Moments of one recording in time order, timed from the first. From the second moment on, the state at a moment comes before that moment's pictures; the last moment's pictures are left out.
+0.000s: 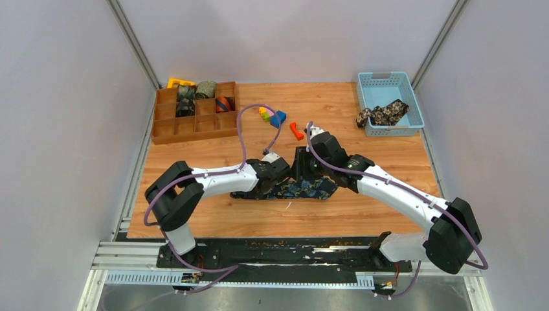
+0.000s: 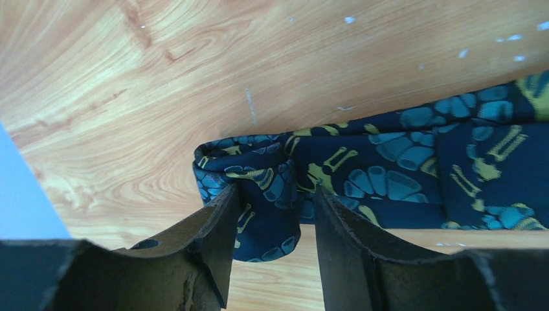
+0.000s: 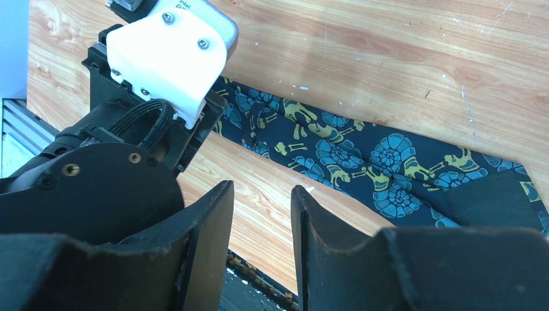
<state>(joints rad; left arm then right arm) -0.96 1.73 1.05 -0.75 -0.63 -0.47 0.75 1.29 0.95 -0.38 -0.08 0.59</state>
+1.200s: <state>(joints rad) -0.54 0.88 0.60 -0.53 -0.35 -0.43 0.92 1.77 1.18 -0.08 -0.32 0.72</state>
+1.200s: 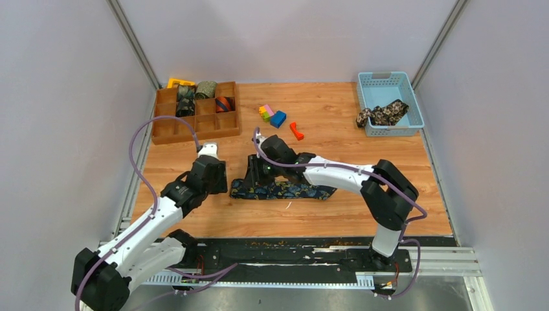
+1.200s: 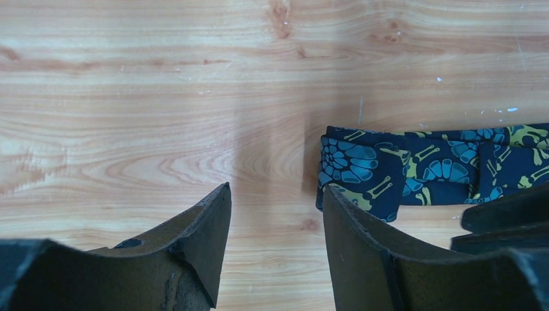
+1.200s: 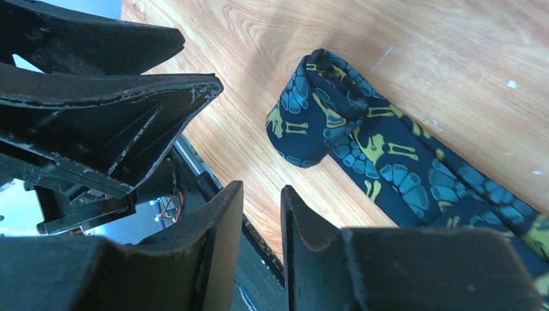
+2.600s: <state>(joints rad) -0.39 0.95 0.45 -0.23 0.06 -0.43 0.92 1.98 1.31 -0.16 -0.32 0.68</state>
